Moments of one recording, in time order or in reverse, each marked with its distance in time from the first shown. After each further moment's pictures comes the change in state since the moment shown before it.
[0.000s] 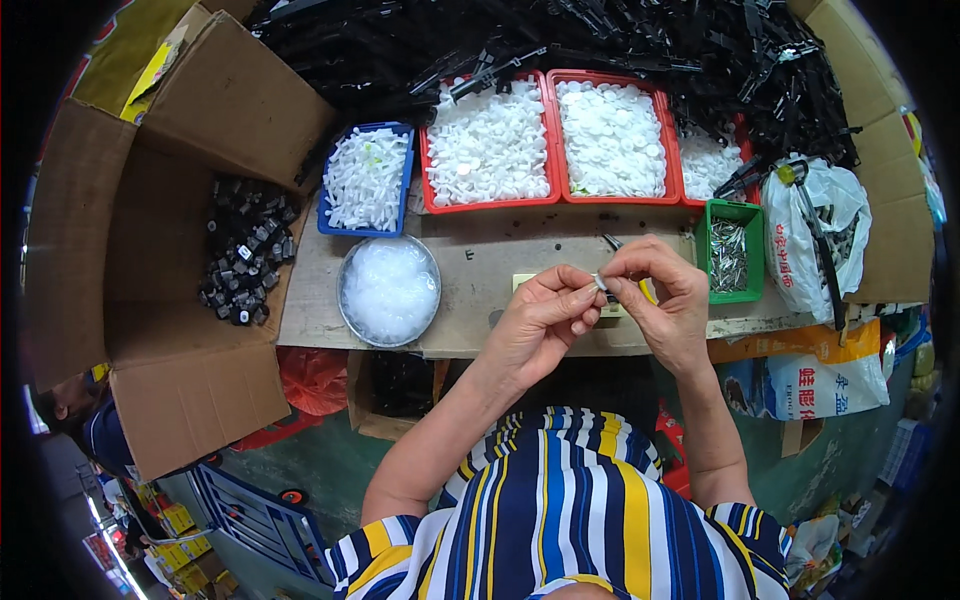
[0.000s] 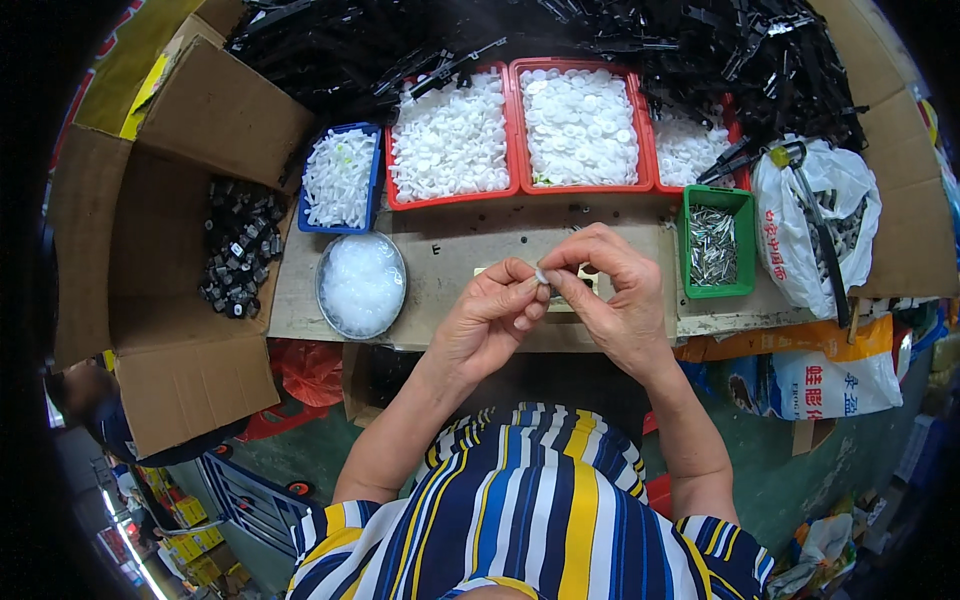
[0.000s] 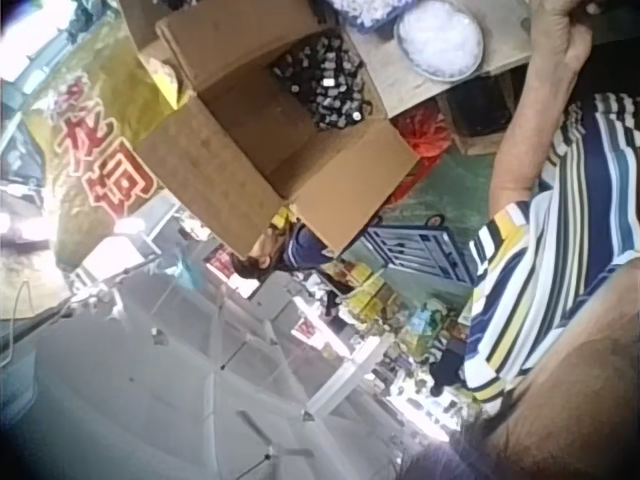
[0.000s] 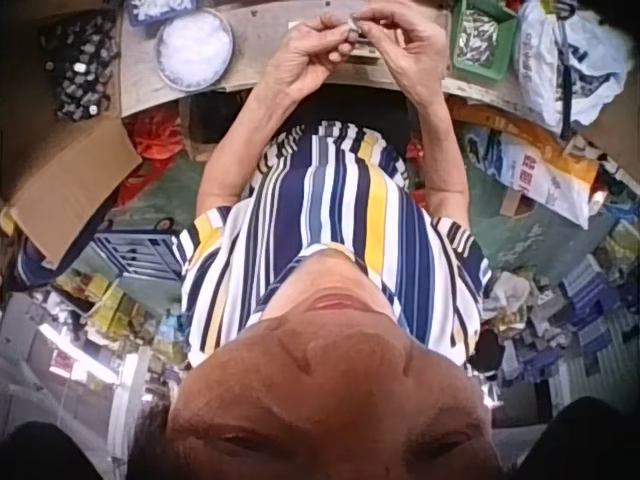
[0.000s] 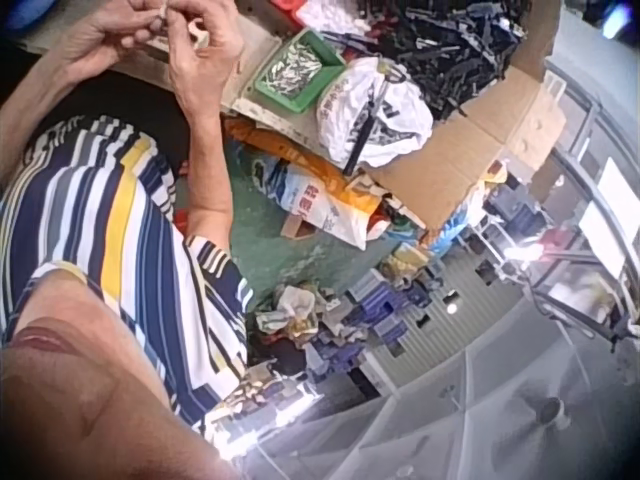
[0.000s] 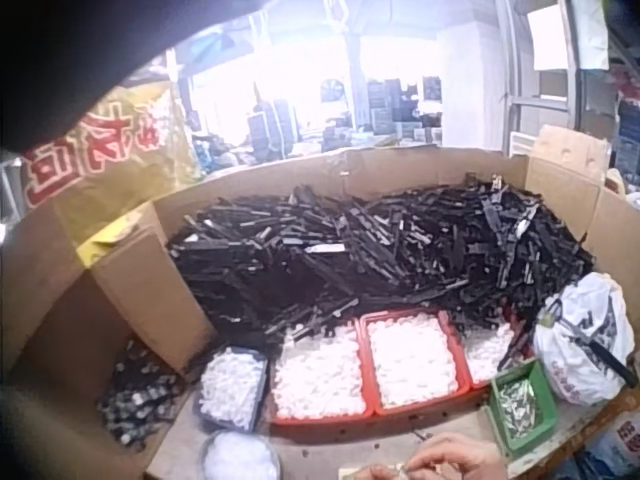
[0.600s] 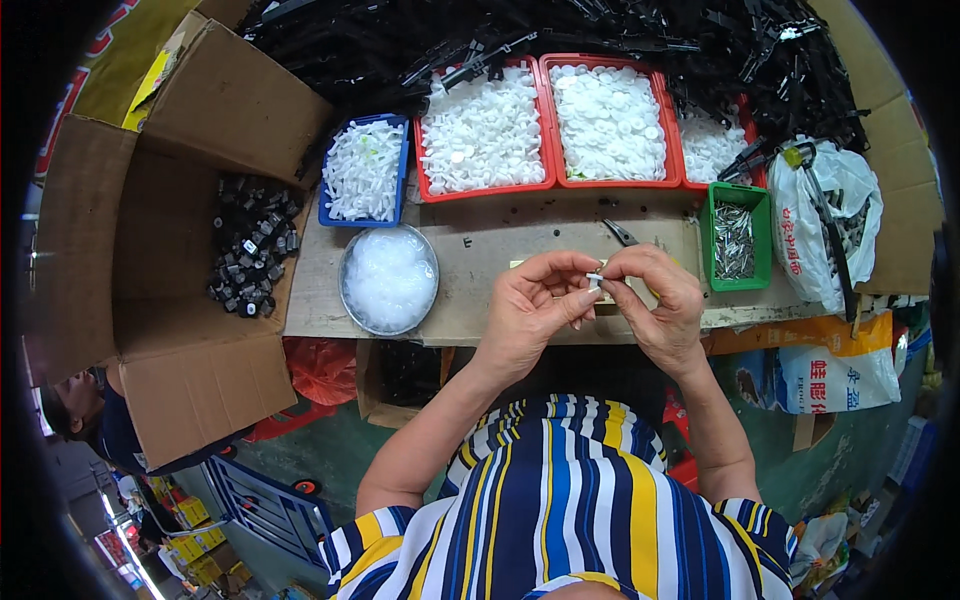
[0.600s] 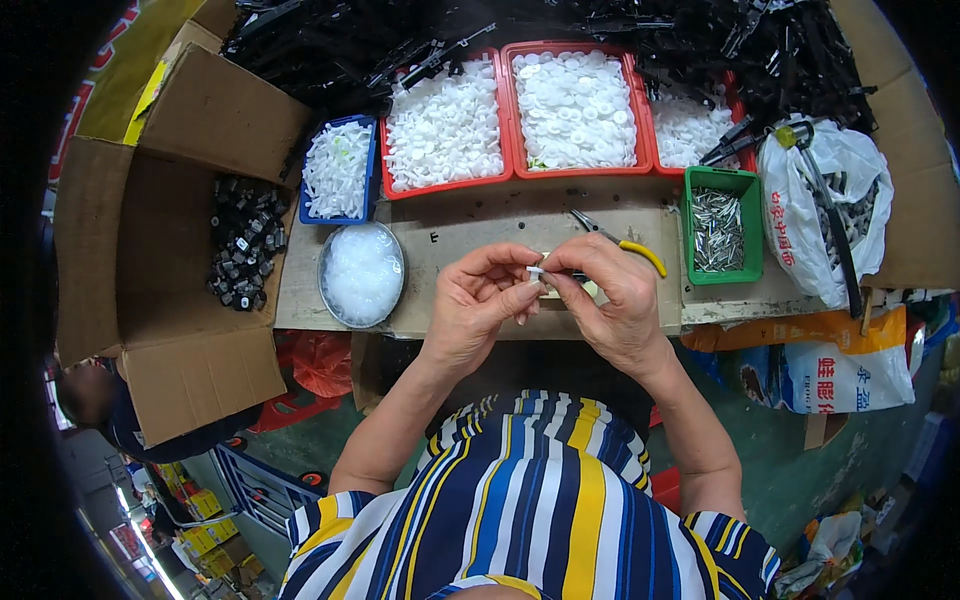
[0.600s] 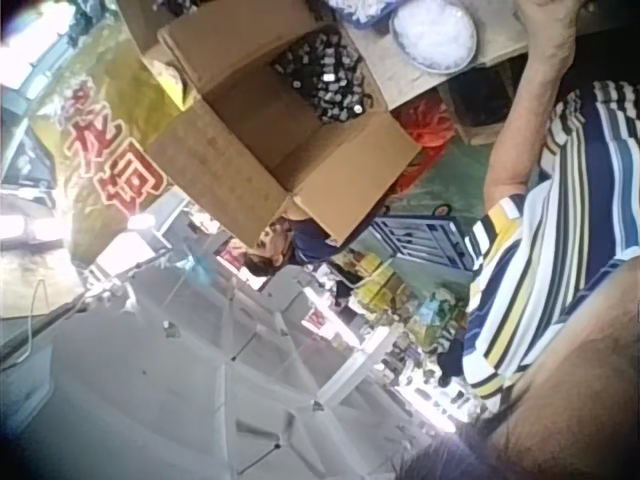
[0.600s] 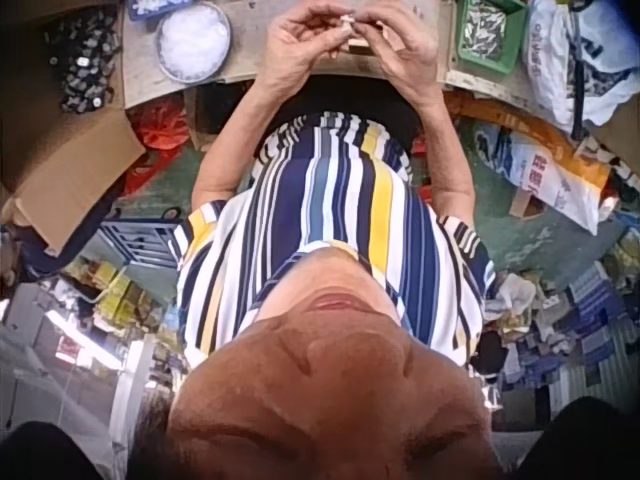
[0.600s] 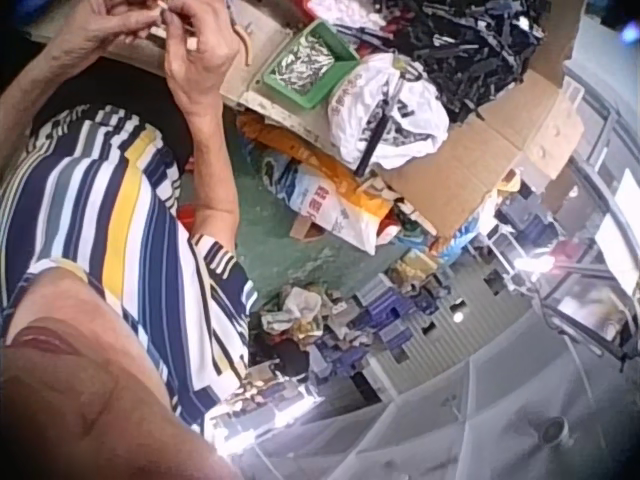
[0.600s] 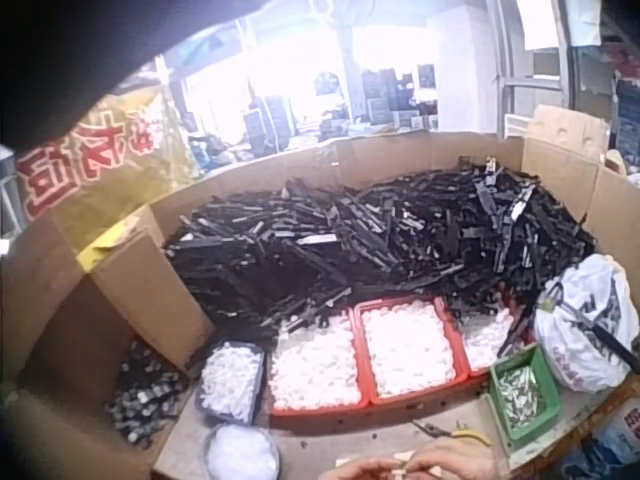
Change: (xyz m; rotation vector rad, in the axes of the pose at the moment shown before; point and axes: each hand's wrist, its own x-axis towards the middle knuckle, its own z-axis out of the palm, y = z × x) left_hand -0.010 -0.002 0.008 0.558 0.024 0.268; right_hand -0.011 0.013 0.001 -0.143 0.009 -0.260
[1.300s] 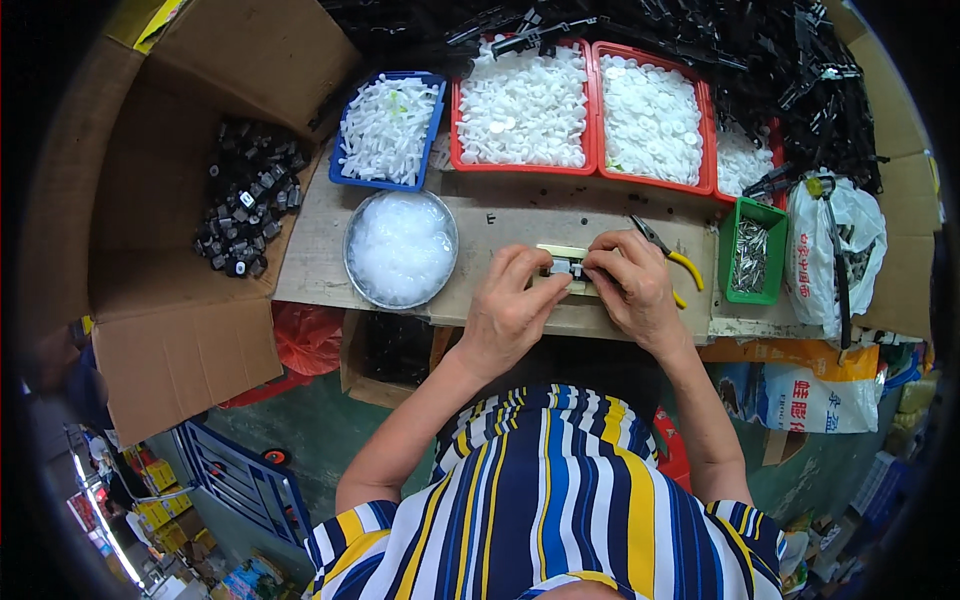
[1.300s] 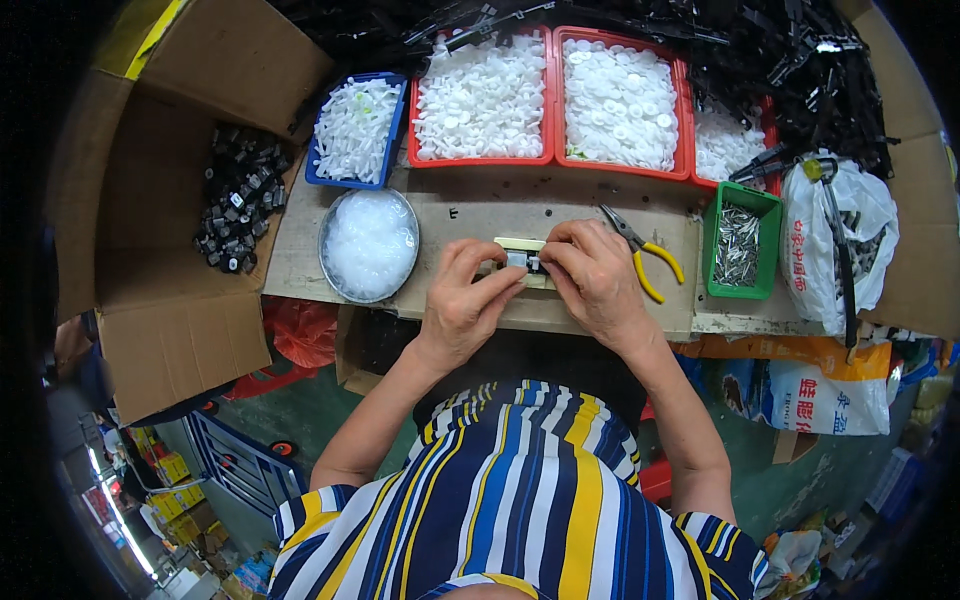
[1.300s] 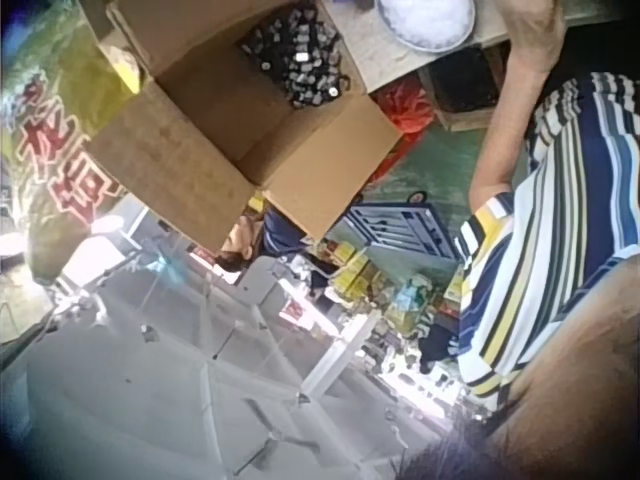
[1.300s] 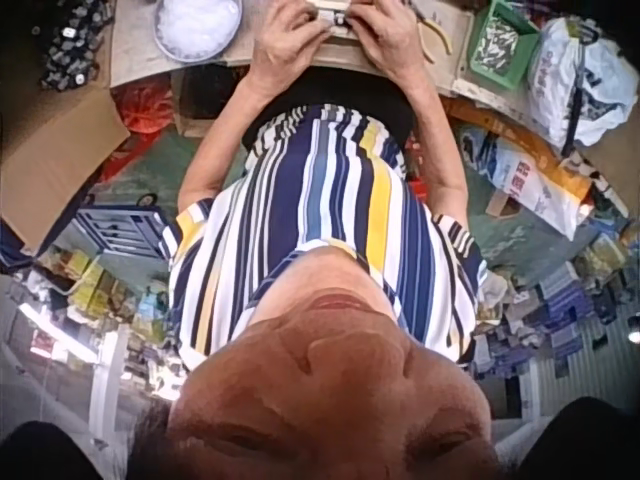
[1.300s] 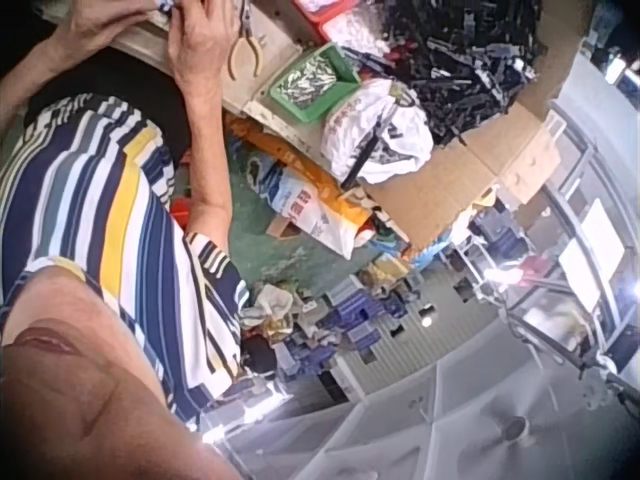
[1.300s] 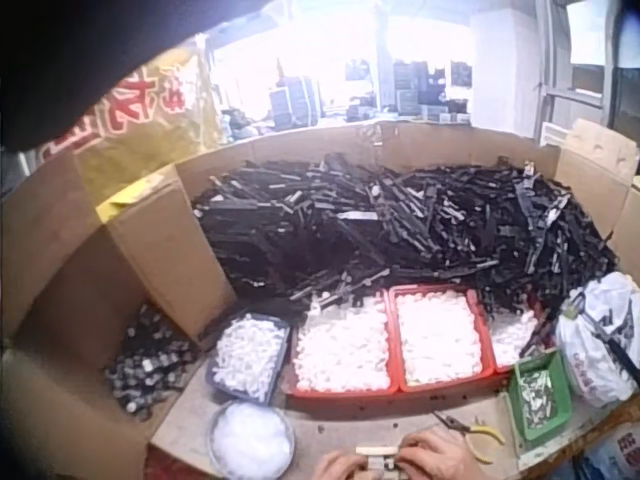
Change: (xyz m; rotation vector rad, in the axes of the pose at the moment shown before) left_hand -0.021 -0.012 -0.047 1.350 0.159 0.684; right_hand -0.003 0.038 0.037 -0.300 -0.244 -0.091
